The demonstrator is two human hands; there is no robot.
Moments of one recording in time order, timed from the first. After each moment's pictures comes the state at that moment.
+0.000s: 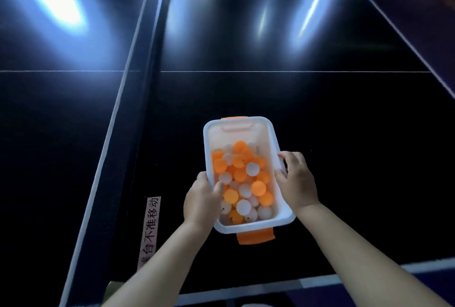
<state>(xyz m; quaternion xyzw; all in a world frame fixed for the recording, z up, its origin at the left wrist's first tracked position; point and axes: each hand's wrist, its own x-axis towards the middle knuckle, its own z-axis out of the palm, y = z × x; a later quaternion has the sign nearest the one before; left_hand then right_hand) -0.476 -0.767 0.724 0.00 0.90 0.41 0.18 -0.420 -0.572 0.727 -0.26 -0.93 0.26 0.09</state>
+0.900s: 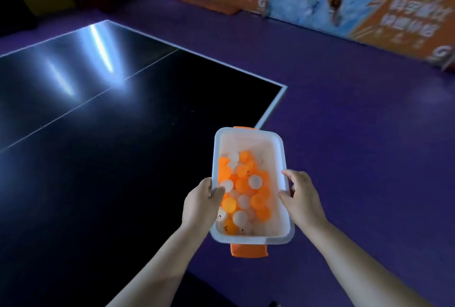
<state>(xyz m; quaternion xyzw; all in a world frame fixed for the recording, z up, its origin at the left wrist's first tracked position) -0.172 -0.585 0.777 0.44 0.78 0.32 0.32 0.037 -0.537 0.769 -0.64 -0.69 0.25 0.23</state>
